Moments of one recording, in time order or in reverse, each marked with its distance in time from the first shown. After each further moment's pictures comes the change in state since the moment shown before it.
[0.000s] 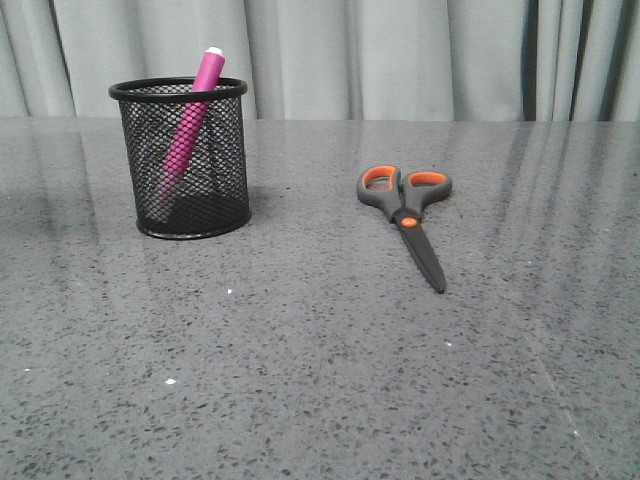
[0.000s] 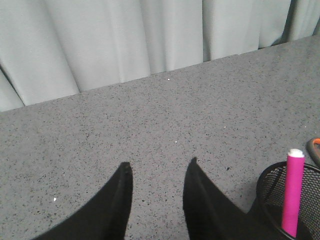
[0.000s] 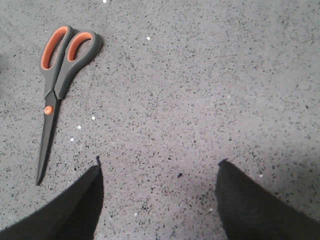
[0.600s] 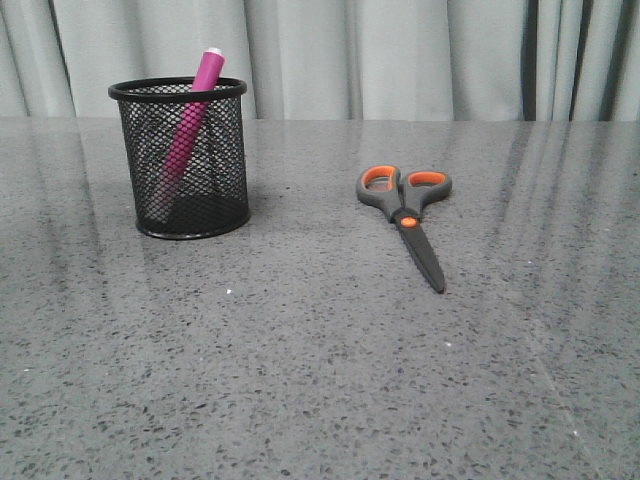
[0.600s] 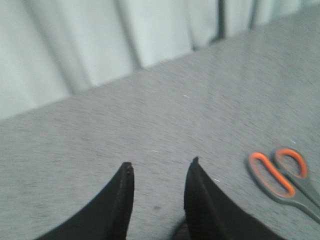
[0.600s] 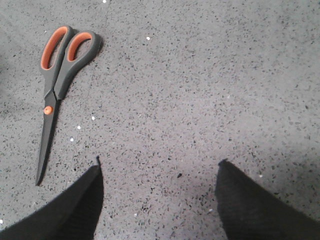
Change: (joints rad) left arm -0.412 0.160 0.000 -0.024 -0.338 0.000; right arm 0.000 0.000 0.000 0.000 0.000 0.000
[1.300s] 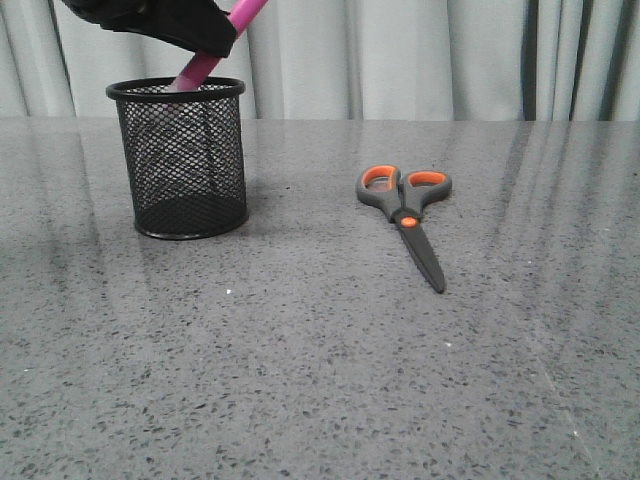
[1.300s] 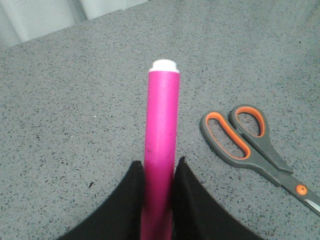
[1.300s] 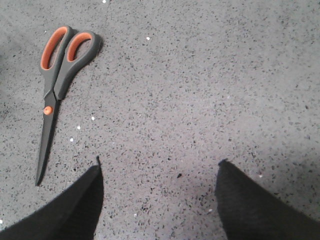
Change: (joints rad) left arm -0.113 0.146 0.000 -0.021 0.032 -0.001; right arm 0.000 0.000 0.000 0.000 0.000 0.000
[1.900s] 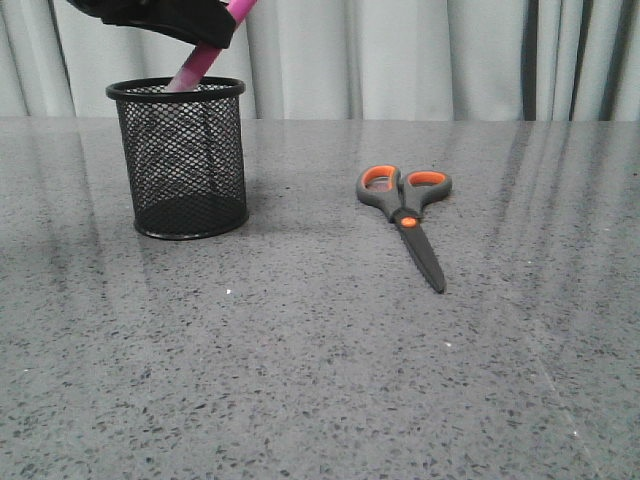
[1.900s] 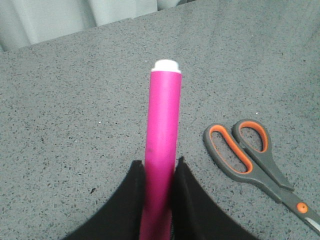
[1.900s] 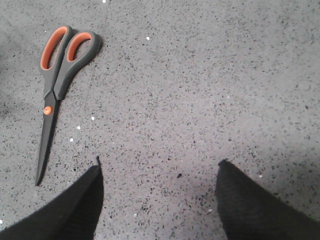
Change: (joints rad) left arm 0.000 0.000 0.000 -0.051 -0.032 -0.002; right arm 0.000 0.000 0.000 0.000 0.000 0.000
